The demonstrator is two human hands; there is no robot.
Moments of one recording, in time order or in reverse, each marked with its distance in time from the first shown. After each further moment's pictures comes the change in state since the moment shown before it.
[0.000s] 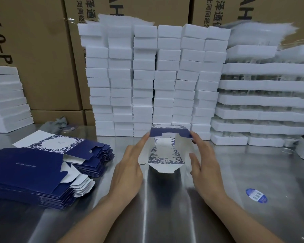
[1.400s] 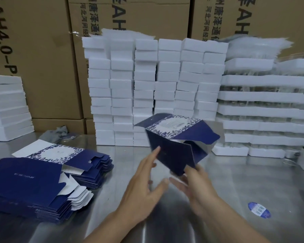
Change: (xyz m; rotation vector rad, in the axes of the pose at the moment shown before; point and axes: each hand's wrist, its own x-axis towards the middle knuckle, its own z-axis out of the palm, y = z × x) left_hand -0.011 0.016 0.014 -0.340 -0.145 0.087; right_hand 0.010 -0.042 0.019 0.939 -0.030 0.817
